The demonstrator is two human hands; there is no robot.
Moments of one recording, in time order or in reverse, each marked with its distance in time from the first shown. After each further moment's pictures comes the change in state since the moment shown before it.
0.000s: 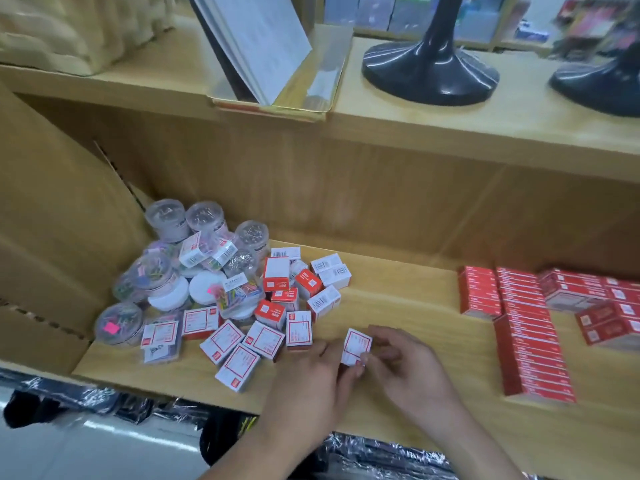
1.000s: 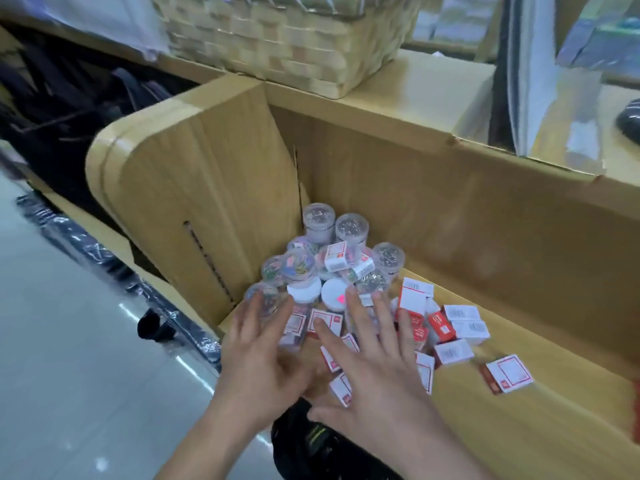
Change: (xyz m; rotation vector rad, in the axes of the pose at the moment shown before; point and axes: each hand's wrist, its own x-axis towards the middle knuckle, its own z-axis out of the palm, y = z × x) left_hand -0.070 -0.147 -0.087 -0.048 0.429 -0.485; right_hand 0.030 -0.118 0.127 -0.780 -0.193 -0.781
